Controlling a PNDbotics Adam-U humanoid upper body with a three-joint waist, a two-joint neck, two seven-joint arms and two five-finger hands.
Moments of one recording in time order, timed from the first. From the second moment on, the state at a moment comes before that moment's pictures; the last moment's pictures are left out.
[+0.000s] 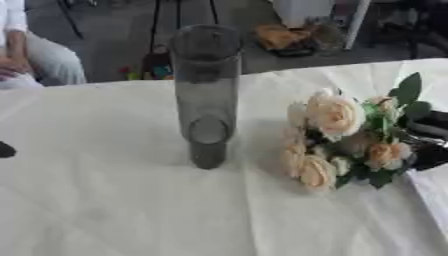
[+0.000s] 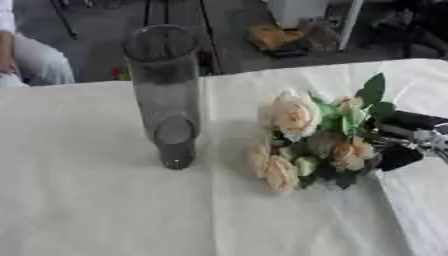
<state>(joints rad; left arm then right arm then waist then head) -0.45 0.14 -0.15 -1.98 0.18 -0.42 0.03 -0.41 -1.07 -0.05 -1.23 0.55 -0.33 0.43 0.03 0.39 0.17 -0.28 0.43</state>
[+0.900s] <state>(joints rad) -0.45 0.14 -0.15 -1.98 0.18 -0.42 0.02 -0.41 -1.07 -0.04 -1.23 0.55 -0.32 0.41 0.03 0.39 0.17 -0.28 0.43</state>
